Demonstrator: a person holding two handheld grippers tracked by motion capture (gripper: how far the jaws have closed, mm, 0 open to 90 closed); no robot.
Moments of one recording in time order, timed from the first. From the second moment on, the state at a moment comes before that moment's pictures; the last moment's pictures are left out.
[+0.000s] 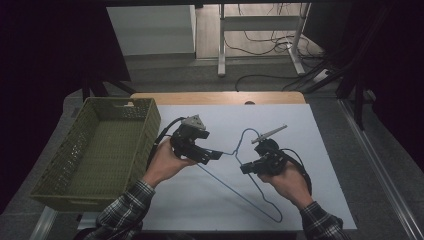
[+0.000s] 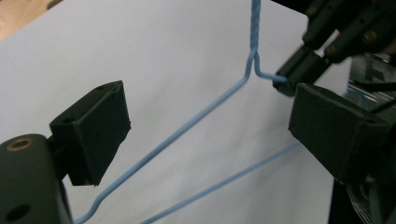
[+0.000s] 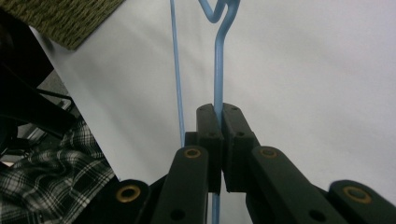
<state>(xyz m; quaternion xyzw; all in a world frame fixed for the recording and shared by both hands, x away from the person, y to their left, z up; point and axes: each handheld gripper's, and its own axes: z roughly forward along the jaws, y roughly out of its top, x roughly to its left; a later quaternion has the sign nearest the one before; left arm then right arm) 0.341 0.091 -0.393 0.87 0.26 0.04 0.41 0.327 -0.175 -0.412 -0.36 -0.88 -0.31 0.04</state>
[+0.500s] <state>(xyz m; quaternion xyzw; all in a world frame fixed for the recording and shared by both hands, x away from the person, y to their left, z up) 0.315 0.102 -0.401 0.92 0.17 0.00 0.36 0.309 -0.187 -0.397 -0.27 -0.91 -0.29 0.06</state>
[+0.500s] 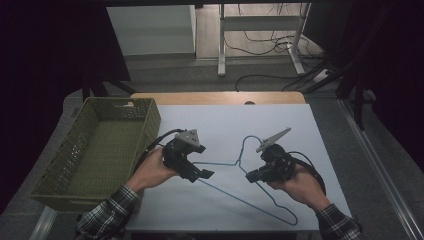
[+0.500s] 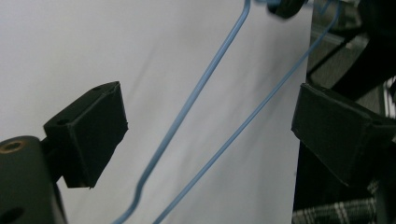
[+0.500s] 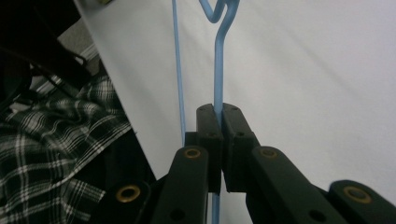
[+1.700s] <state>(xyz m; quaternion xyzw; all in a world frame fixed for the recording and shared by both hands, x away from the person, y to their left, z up) 0.315 0.080 -0.401 0.94 0.08 -0.11 0.32 0.306 -0.175 -0.391 -0.19 -0.94 -0.27 0.08</state>
